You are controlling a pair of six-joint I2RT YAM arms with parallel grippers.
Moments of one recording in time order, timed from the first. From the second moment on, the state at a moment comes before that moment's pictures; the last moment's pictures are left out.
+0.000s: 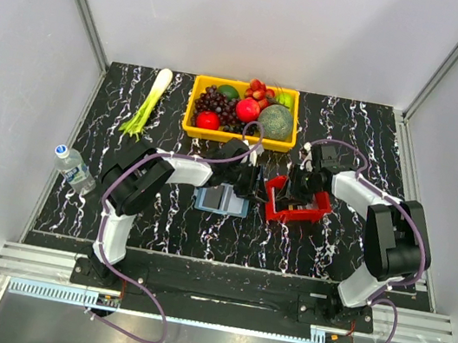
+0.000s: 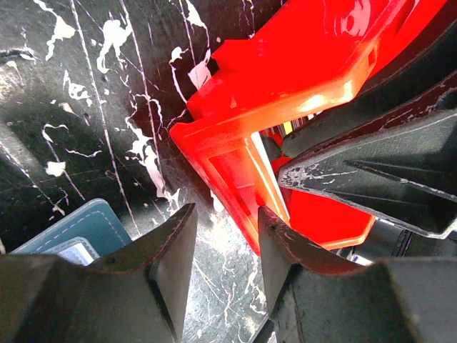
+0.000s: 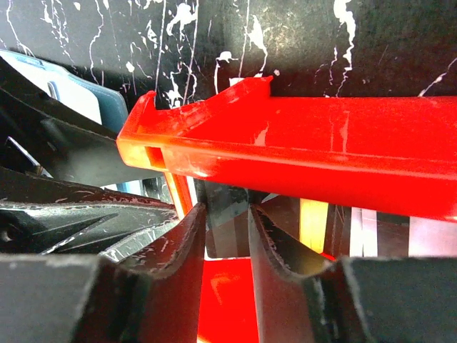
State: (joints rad) left arm -0.71 2.00 1.14 0.11 0.51 -0.76; right arm 0.29 1.67 0.98 -0.43 -0.39 0.43
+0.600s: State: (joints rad) left arm -0.71 2.00 1.14 0.11 0.52 -0.76; right arm 0.30 1.65 0.97 -0.42 -0.35 0.43
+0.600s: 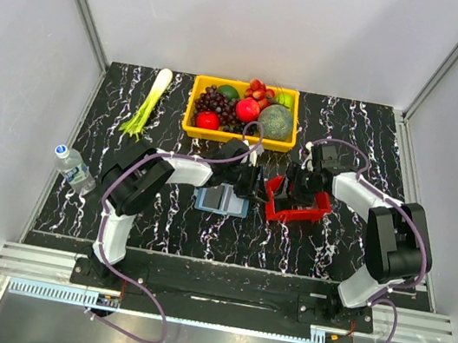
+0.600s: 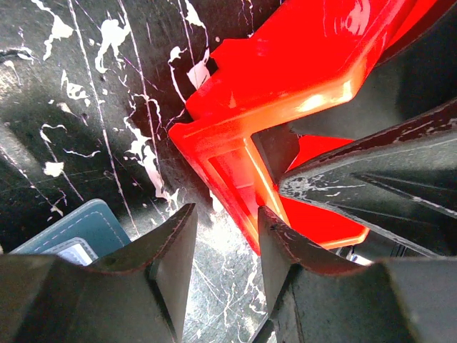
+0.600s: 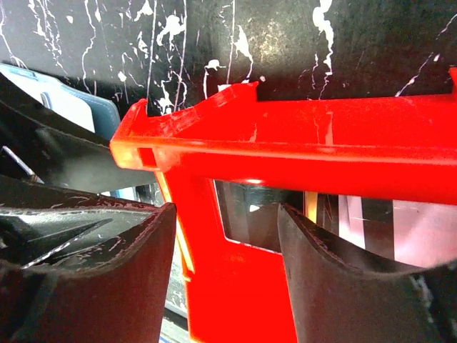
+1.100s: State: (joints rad) left arm -0.71 2.00 1.14 0.11 0.52 -0.76; right arm 0.30 1.70 1.00 -0.40 -0.43 0.46
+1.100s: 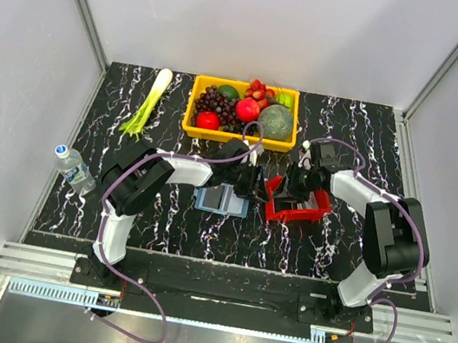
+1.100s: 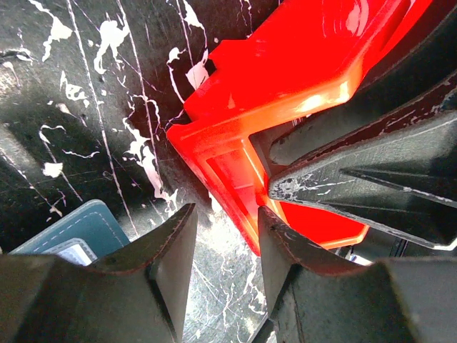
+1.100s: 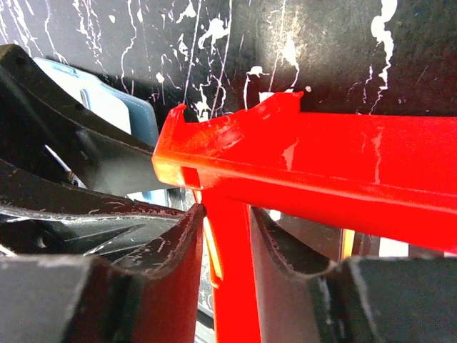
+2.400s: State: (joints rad) left arm -0.70 2.00 1.14 0.13 0.56 -0.78; right arm 0.27 1.66 0.92 -0.30 -0.30 0.47
